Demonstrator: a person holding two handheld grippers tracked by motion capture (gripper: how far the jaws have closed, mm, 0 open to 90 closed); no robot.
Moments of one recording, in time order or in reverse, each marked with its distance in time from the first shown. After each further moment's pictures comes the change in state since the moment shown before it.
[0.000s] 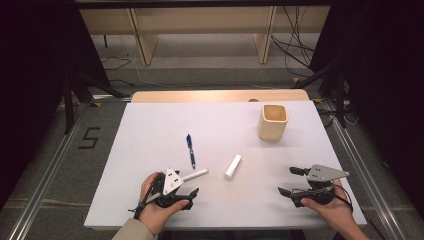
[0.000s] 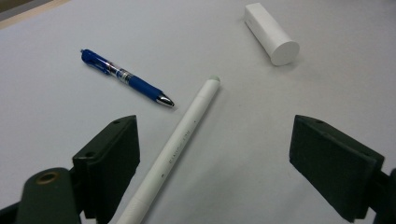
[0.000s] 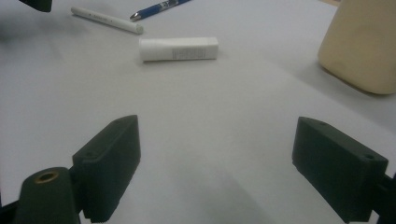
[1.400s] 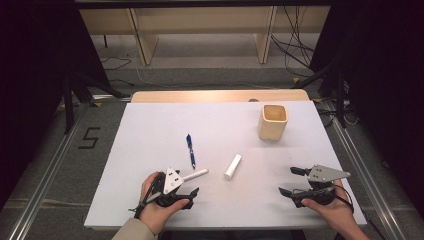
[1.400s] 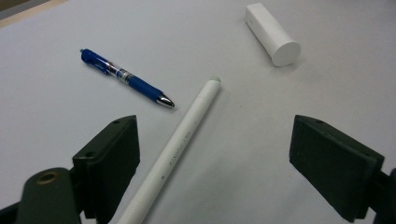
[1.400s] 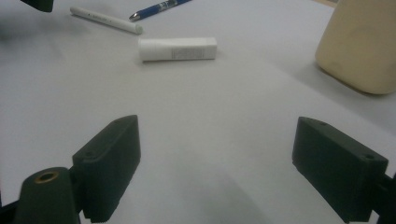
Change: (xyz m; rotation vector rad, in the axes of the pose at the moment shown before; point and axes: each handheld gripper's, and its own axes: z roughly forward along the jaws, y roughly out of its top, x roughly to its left) left arm 0.000 0.001 0.002 0.003 0.000 -0.005; right arm 0.001 -0.001 -0.002 -0.007 -0.005 0.002
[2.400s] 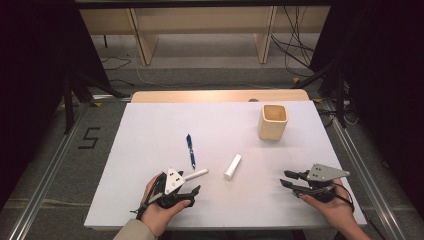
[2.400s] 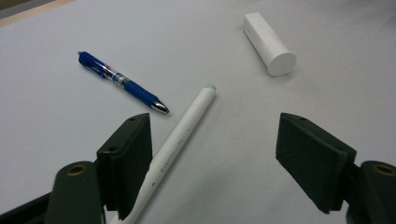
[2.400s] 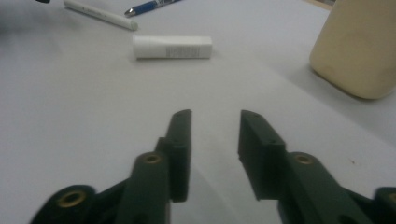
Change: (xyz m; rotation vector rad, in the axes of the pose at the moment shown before) left arm -0.005 0.002 0.001 -0.021 0.004 -0.035; right arm -0.003 0.002 0.001 0.010 -0.016 -0.038
